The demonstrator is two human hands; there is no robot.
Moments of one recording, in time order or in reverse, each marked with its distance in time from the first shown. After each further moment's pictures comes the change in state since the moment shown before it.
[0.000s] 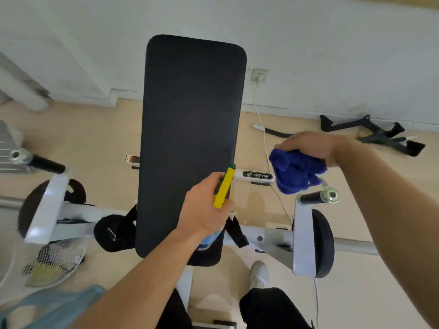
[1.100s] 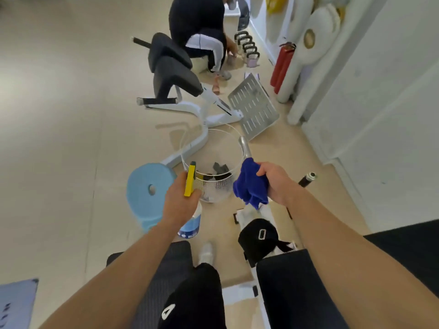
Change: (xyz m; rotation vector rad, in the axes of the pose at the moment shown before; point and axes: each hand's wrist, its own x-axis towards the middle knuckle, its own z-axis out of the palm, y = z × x) left_hand -0.396 -0.133 -0.318 -0.165 1.308 -0.833; right_hand -0.062 -0.313 0.585 -0.167 -0.551 -0.283
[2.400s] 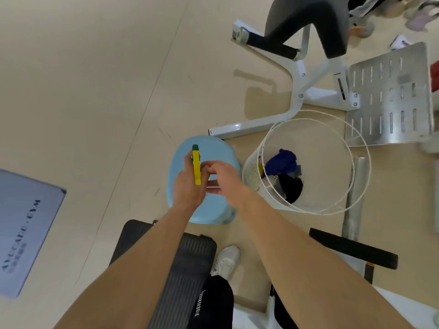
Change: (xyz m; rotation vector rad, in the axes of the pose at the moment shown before) left_hand 0.241 -0.302 -0.005 0.068 0.305 -0.448; right_hand 0.336 0.111 0.349 -0.457 -0.457 0.256
